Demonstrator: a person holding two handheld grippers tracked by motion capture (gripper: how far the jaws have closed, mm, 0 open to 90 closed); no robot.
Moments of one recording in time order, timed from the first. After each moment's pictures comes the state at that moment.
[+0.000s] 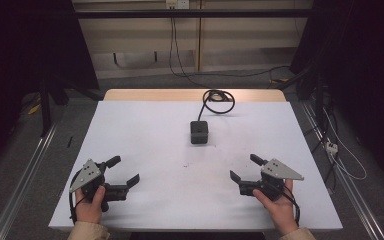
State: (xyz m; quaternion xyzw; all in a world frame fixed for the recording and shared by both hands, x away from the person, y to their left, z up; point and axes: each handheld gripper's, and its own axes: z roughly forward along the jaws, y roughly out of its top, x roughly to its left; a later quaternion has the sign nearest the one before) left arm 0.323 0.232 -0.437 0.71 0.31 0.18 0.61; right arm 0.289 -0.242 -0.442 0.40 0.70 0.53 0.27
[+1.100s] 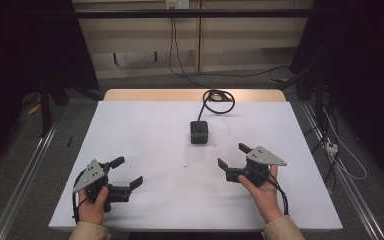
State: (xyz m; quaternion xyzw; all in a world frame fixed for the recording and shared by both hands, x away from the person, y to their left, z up) left arm 0.322 0.226 -0.438 0.72 0.29 0.17 0.61; right arm 0.325 -0.213 -0.437 0.40 0.69 0.53 0.28
